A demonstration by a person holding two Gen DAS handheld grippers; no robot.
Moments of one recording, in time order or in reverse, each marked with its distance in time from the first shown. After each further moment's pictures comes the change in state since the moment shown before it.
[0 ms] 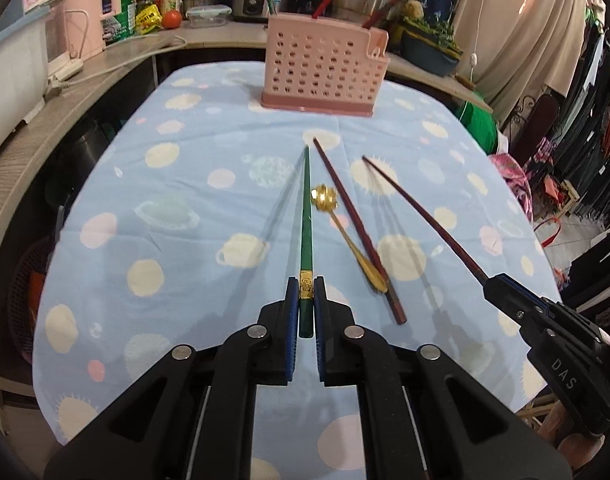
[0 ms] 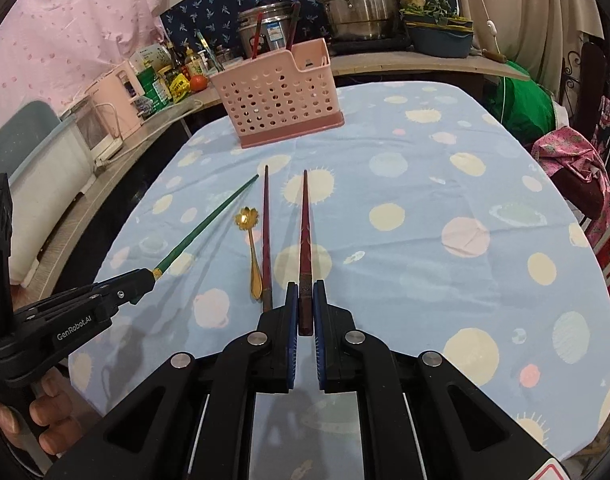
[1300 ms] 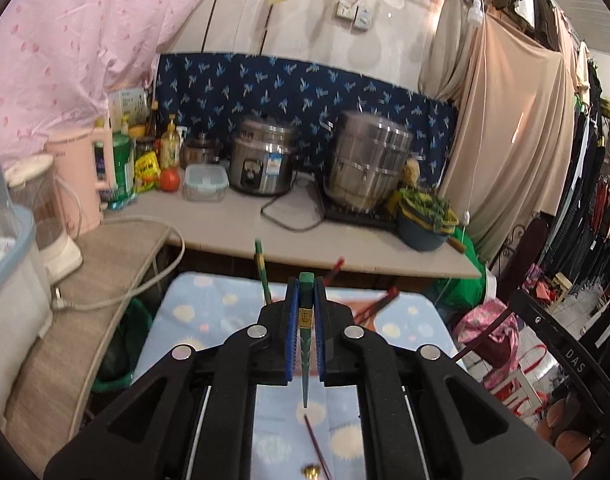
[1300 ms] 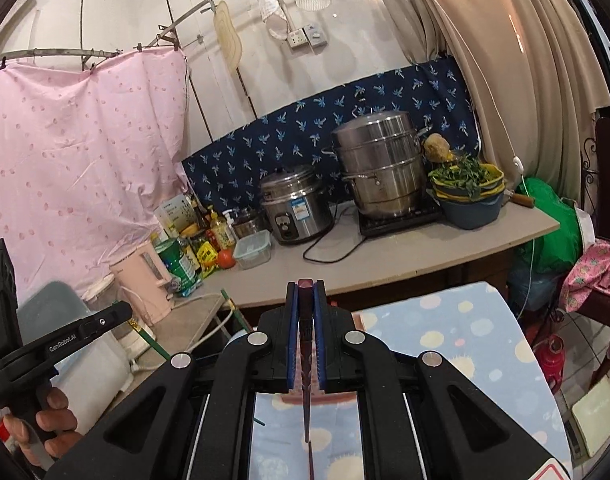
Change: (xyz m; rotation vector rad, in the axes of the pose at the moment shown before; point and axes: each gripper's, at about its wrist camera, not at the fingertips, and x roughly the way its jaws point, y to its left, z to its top) left arm -0.093 -0.001 0.265 -0.019 -0.442 -0.022; right arm -0.040 0.017 0.278 0.040 -0.465 0.116
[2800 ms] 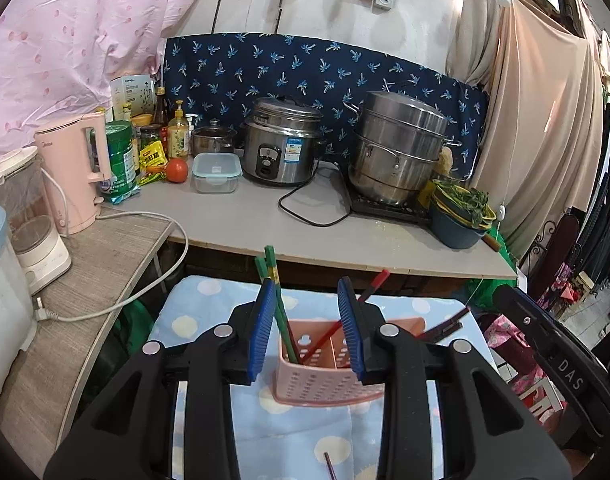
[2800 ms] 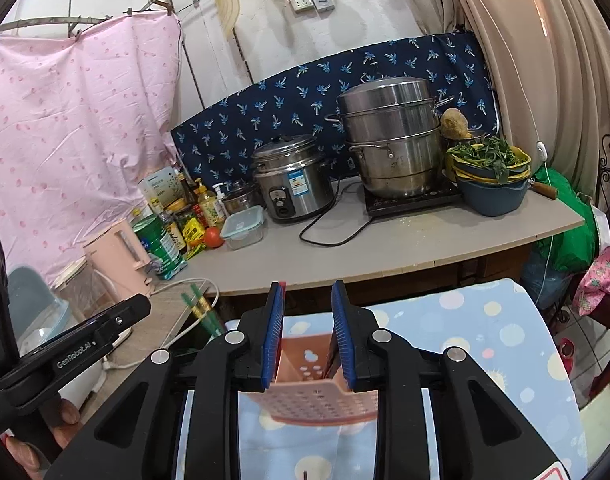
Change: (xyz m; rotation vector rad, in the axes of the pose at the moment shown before) left arm 0.089 0.012 -0.010 -0.003 0.062 0.078; right arm 0.090 0.005 -0.029 -0.034 0.124 -0.019
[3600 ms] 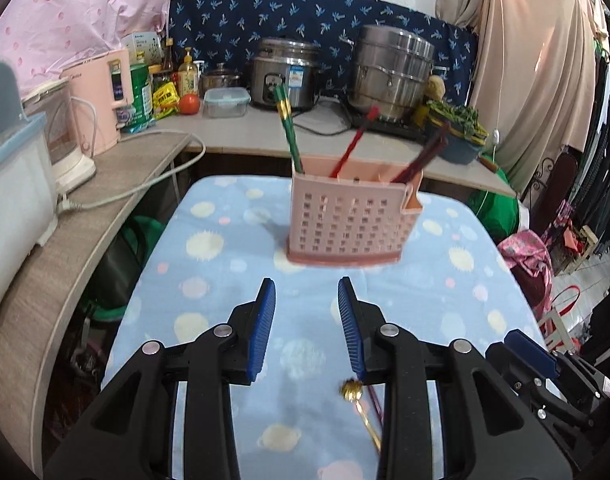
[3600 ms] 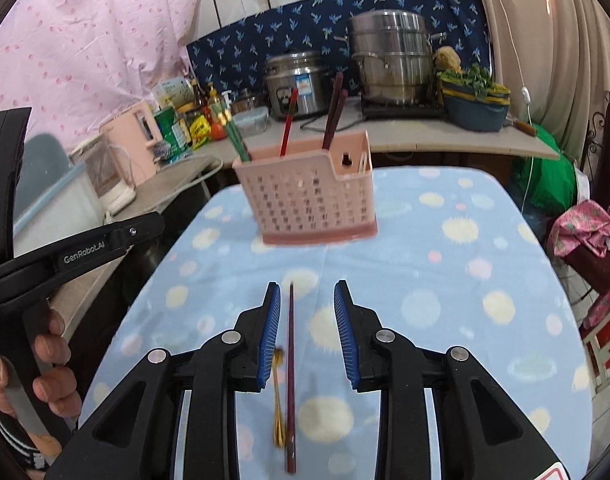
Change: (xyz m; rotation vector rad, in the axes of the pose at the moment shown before) left arm -0.060 0.009 -0.146 0.052 0.167 0.032; right arm -0.093 0.003 -0.182 -0.092 0.246 -0.043
